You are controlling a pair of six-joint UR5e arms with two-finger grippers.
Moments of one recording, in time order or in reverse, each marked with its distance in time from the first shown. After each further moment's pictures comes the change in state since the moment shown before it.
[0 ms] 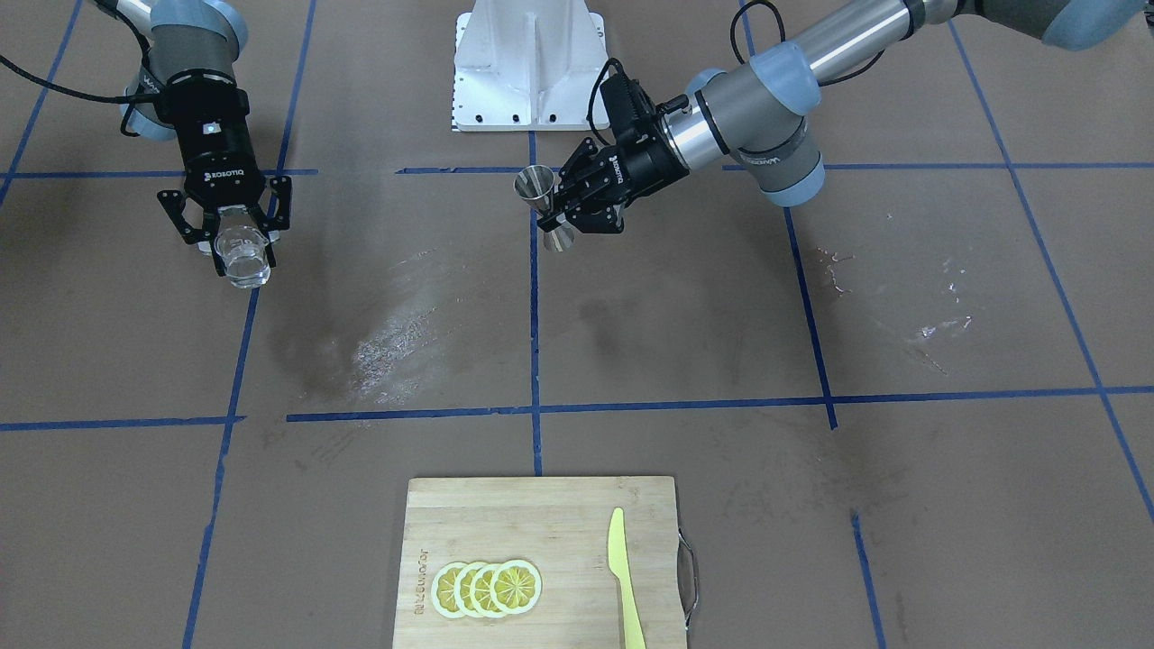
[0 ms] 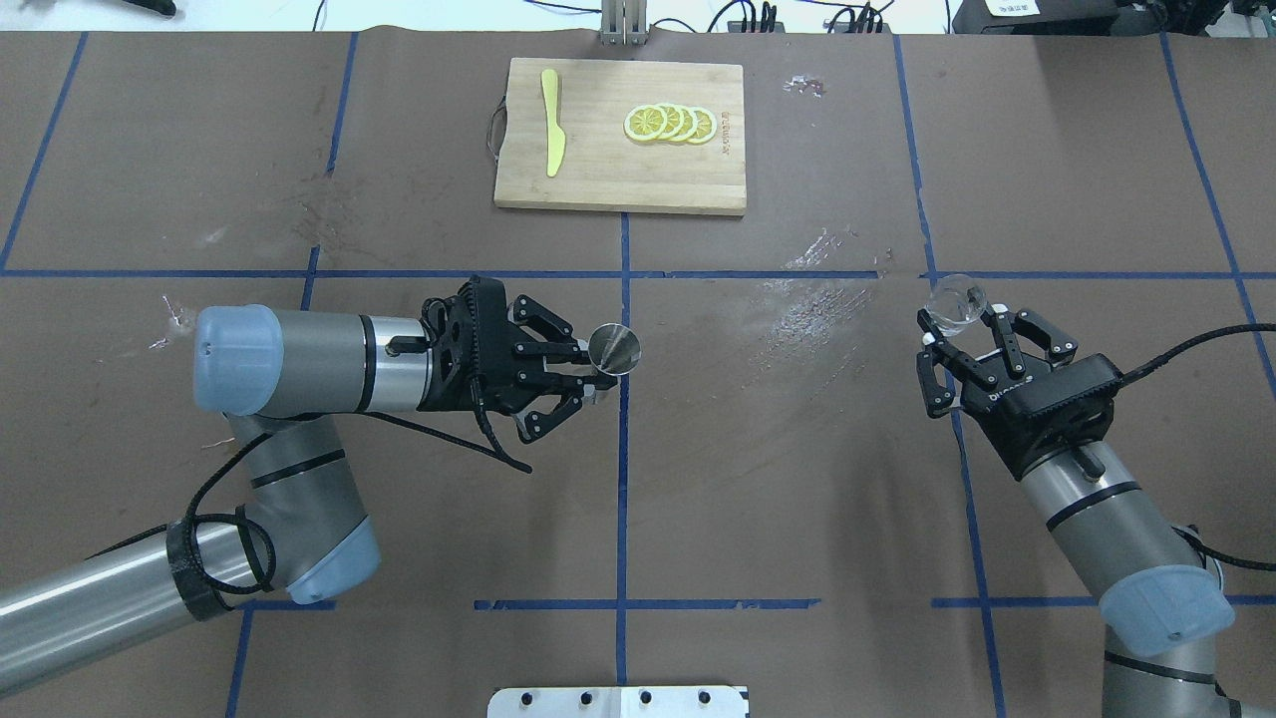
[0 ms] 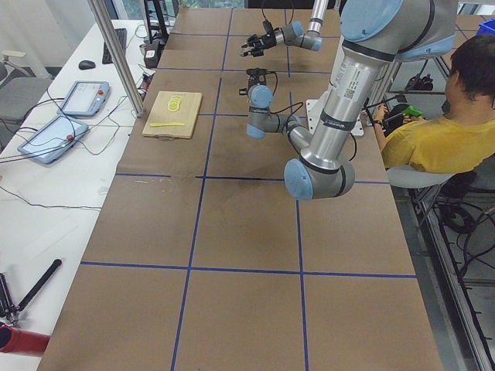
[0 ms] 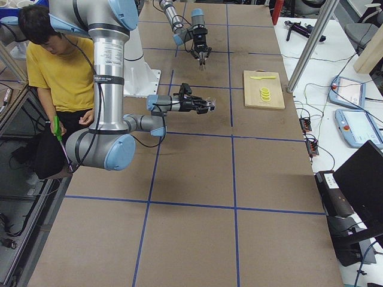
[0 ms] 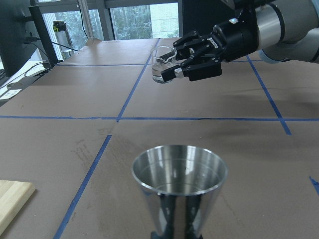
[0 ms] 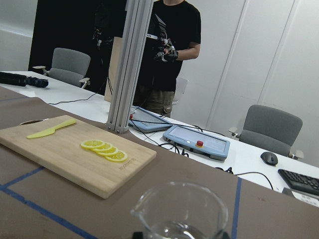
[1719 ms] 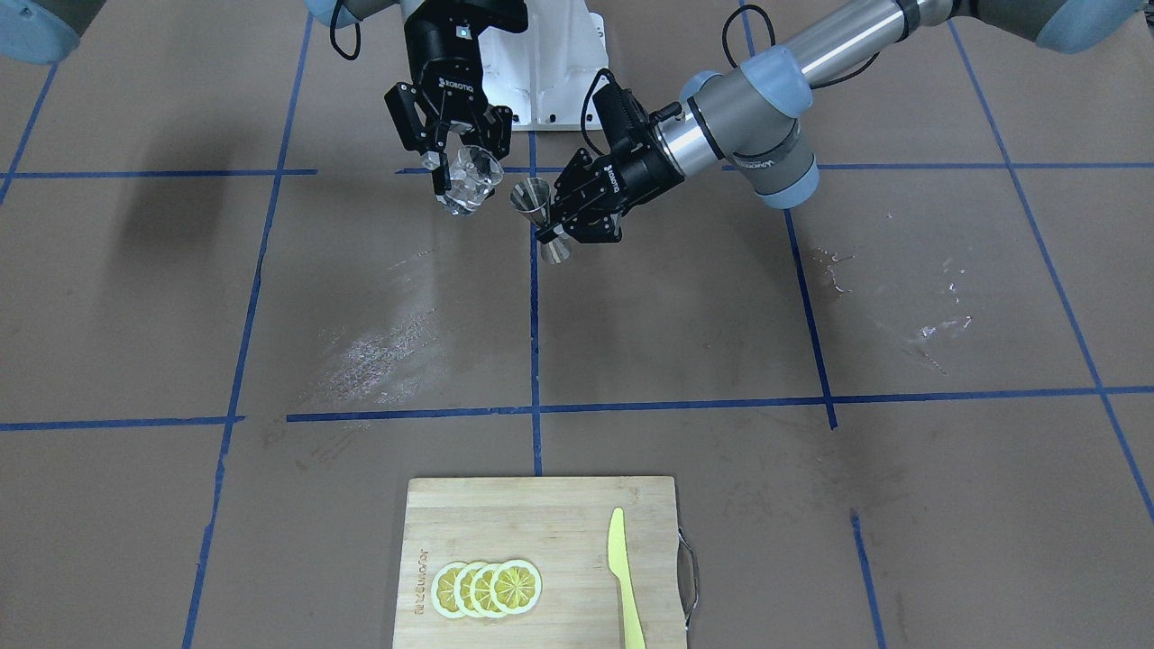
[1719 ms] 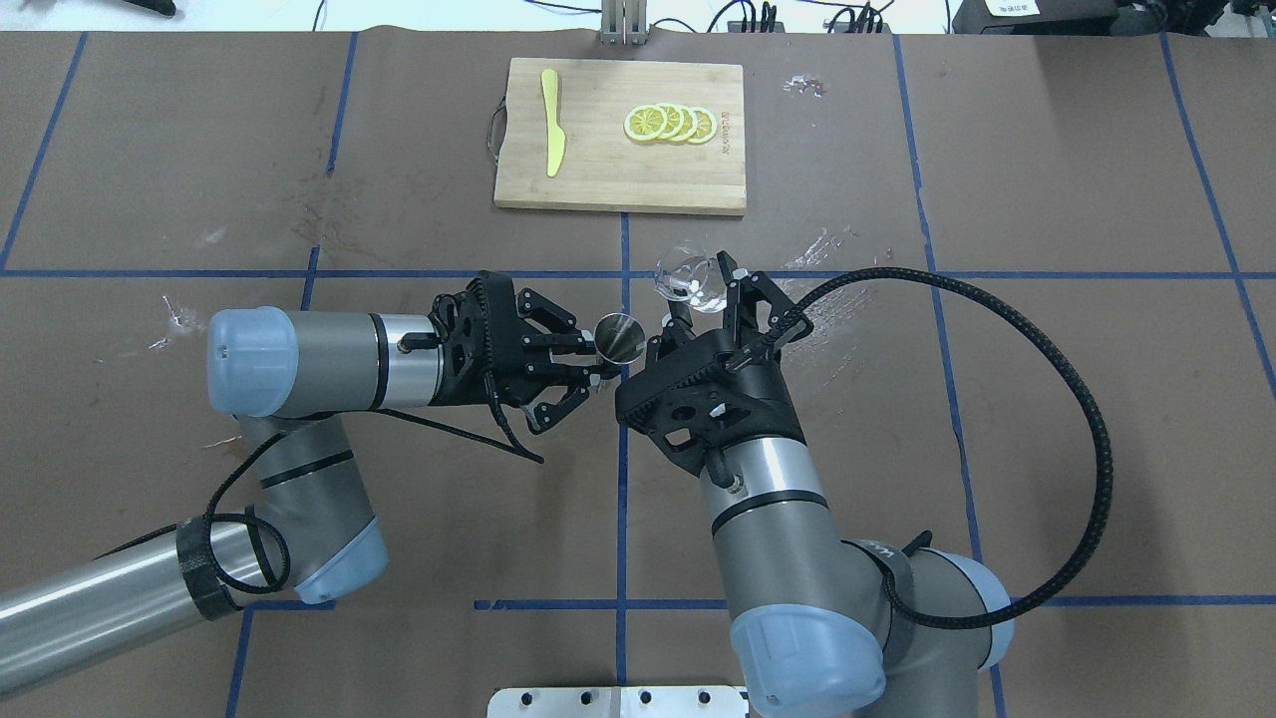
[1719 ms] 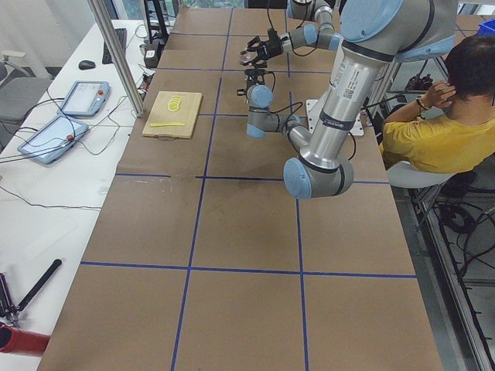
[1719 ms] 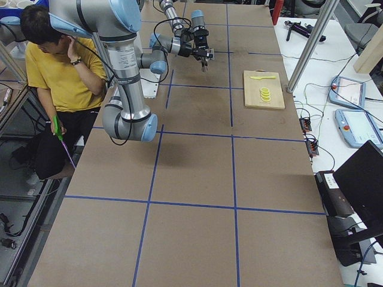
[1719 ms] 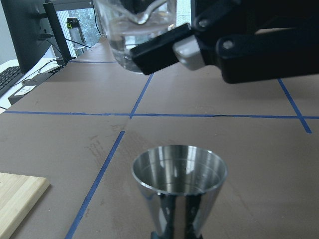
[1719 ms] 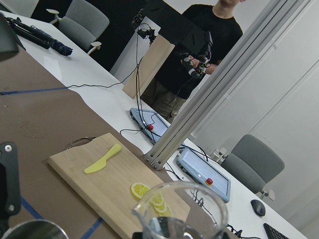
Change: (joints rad) left arm 0.005 -0.015 0.016 0.012 0.046 -0.002; right arm -0.123 0.522 0.164 -1.035 -0.164 -0.042
